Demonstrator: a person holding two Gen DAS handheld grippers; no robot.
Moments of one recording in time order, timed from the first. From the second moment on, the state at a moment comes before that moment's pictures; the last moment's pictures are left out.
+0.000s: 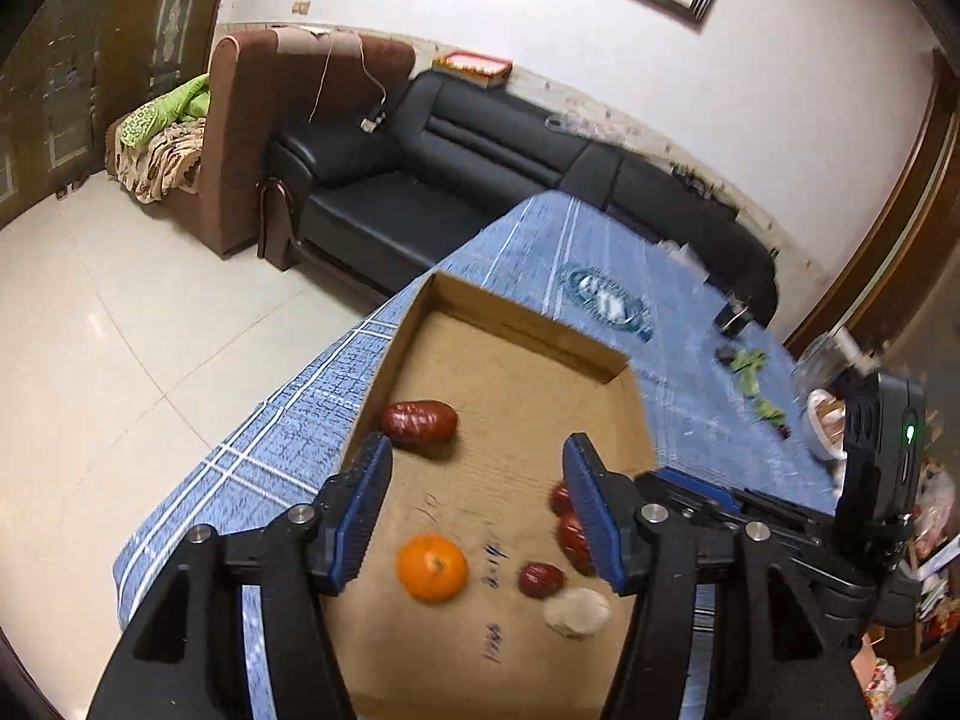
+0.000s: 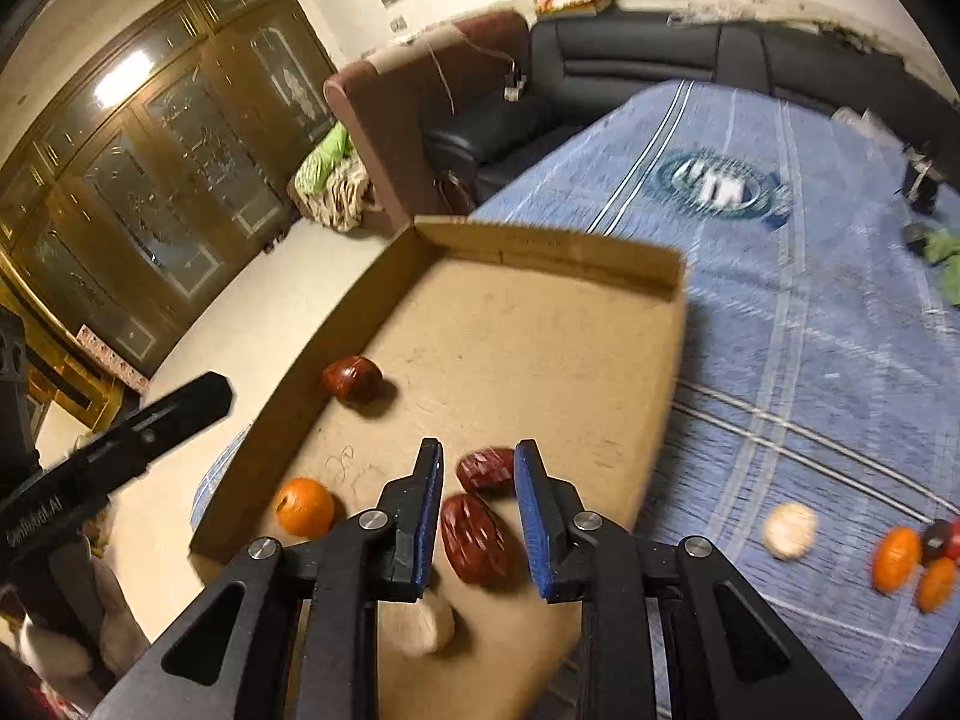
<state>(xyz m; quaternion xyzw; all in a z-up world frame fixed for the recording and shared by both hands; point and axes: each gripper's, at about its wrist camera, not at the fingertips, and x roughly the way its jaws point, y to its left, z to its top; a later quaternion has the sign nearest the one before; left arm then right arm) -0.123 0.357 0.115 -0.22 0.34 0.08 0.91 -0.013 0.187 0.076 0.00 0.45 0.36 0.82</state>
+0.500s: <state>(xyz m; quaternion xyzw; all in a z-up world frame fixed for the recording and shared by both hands) -0.206 0.284 0.160 -0.22 0.26 0.03 0.94 -0.099 -0.026 0.126 0.06 0.37 0.22 0.90</state>
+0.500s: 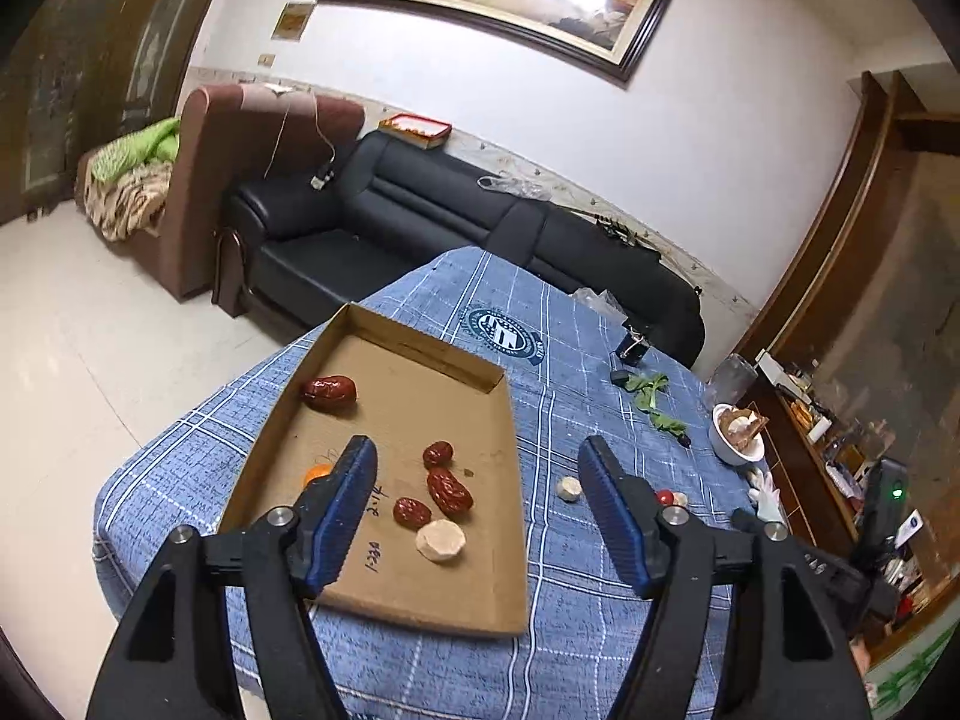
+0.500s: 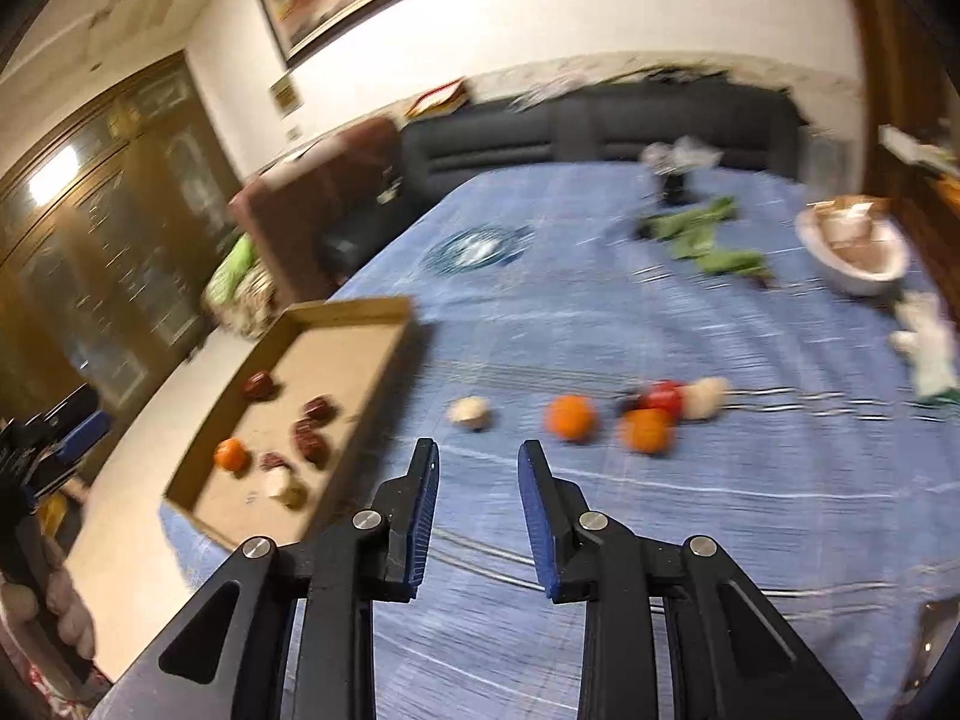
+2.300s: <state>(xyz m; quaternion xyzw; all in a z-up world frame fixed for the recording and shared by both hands) 0.028 0.078 0.031 -0.04 0.46 -0.12 0.88 0.006 -0.081 0.018 0.10 0.44 0.16 0.88</state>
